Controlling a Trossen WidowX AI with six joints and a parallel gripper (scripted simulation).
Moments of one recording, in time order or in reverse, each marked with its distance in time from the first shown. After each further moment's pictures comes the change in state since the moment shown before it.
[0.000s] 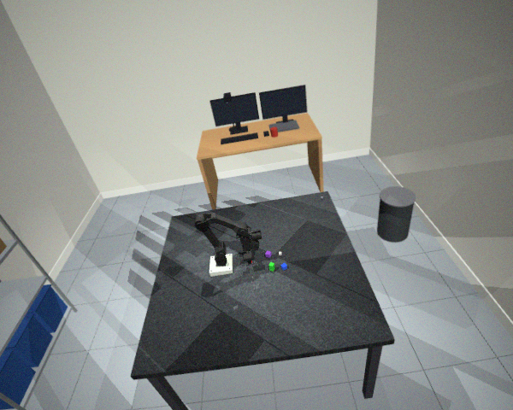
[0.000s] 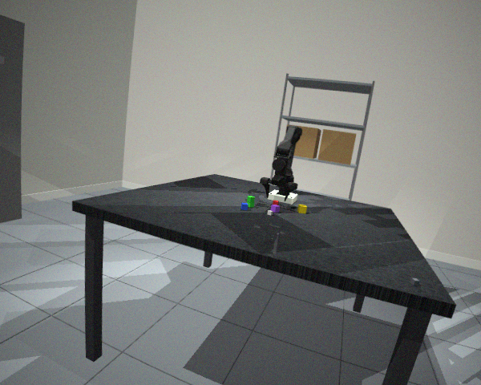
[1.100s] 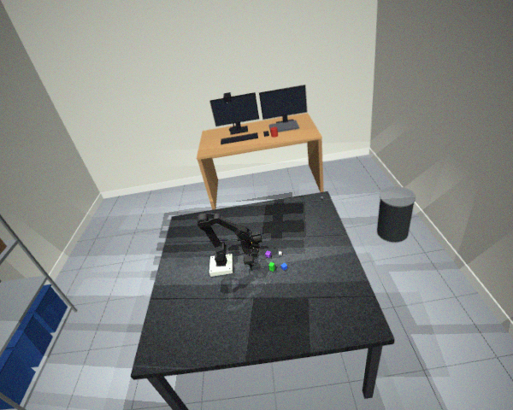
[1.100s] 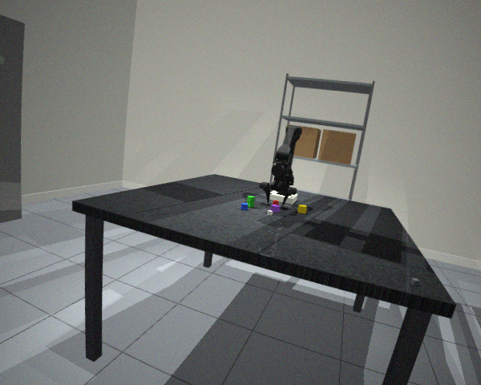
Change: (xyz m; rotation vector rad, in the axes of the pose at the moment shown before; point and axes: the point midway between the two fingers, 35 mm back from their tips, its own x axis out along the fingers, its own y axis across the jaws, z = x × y) arm 0.026 0.000 -0.002 -0.001 0.006 0.000
